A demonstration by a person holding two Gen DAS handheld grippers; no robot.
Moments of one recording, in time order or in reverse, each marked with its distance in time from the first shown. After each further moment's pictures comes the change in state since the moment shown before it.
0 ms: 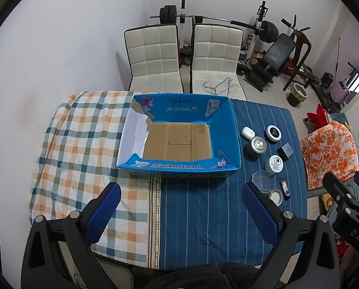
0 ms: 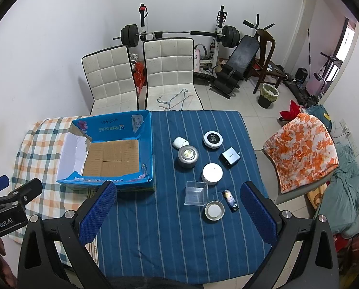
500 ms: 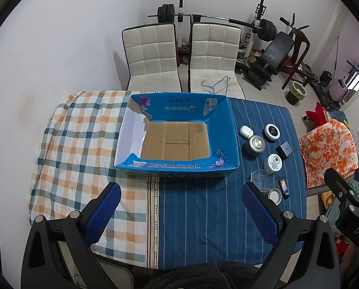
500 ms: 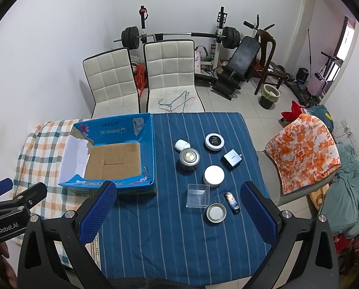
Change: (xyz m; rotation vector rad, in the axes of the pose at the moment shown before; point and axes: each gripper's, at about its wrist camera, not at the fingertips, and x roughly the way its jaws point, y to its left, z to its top) left arm 0.000 -0.007 -0.001 0.011 0.002 -0.004; right arm 0.000 0.001 0.010 0.002 0.002 0.009
